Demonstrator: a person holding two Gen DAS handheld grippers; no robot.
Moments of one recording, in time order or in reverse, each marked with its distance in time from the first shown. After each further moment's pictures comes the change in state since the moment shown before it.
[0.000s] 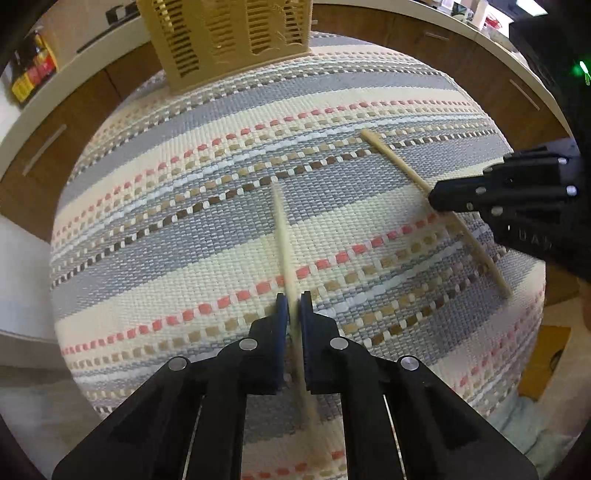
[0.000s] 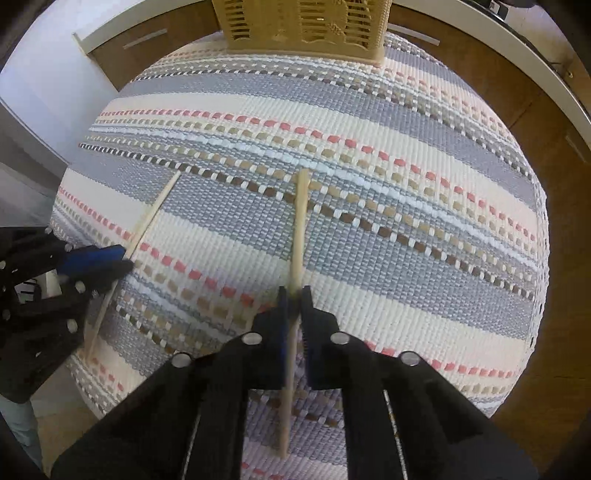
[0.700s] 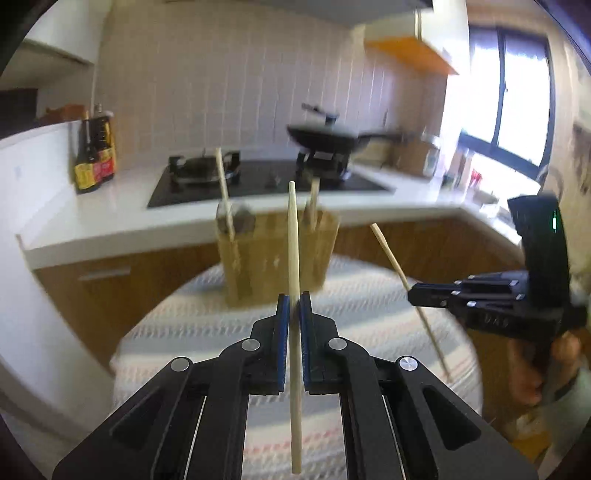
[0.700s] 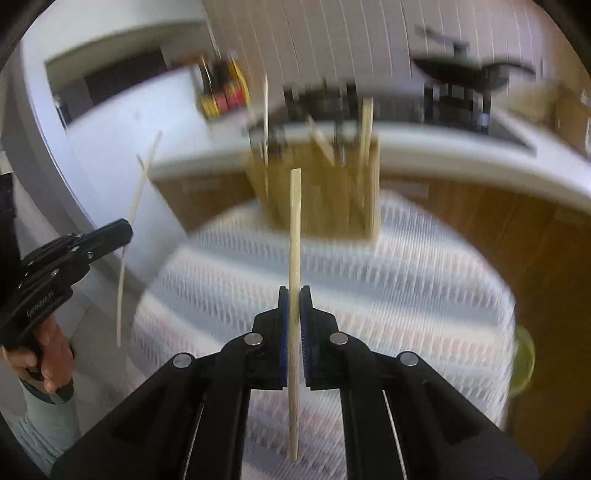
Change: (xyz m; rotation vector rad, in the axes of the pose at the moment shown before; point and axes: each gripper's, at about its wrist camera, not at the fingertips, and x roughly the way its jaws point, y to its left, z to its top) left arm -0.180 0.040 0.038 -0.144 -0.694 -0.046; right arm -0.168 -0.034 0.024 -0.023 -0.576 0.143
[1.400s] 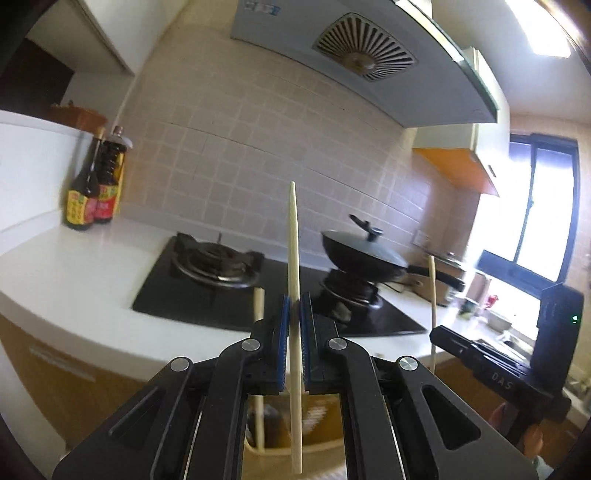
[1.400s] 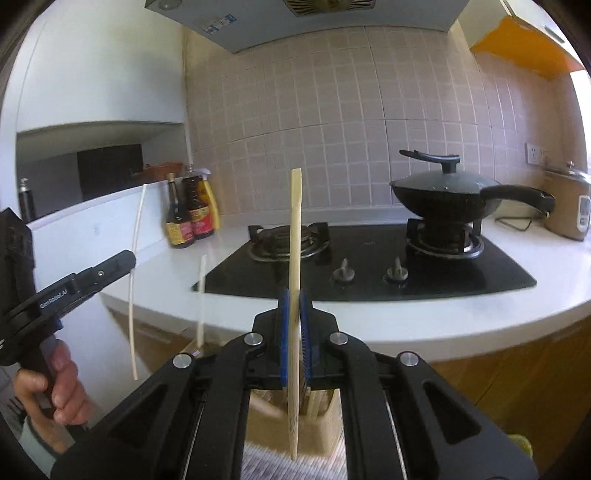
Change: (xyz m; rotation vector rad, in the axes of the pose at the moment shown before) left arm 0.116 0.086 0.106 -0.199 -0.362 0.000; right arm 0.089 -0.059 0.137 -0.020 -0.408 -0.101
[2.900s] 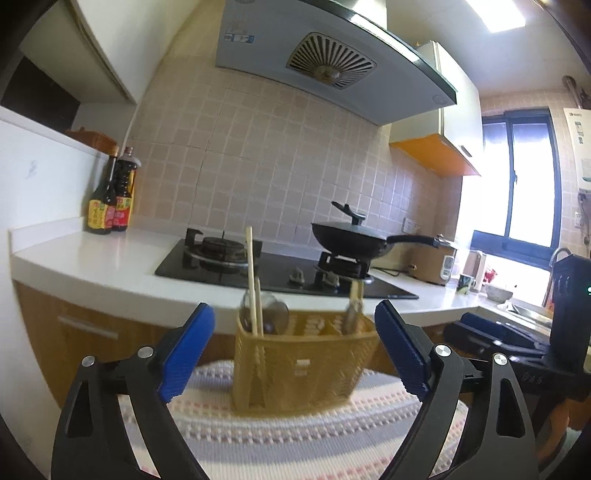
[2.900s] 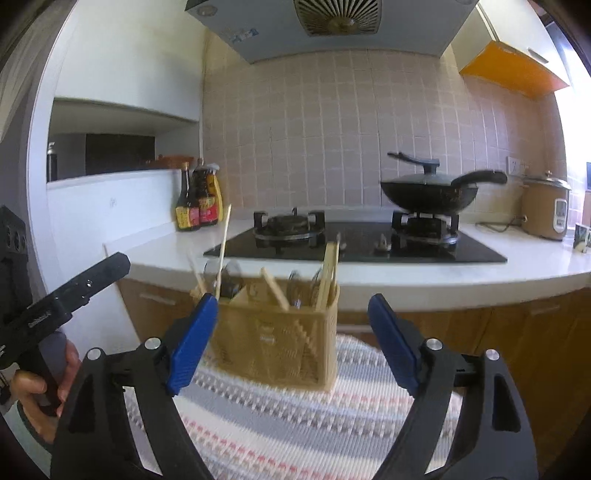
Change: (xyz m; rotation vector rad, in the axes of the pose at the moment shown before) left arm -0.111 -0.026 -0.101 0.105 -0.062 0.009; right arm -0.112 0.031 -0.109 -0.031 -0.013 -0.034
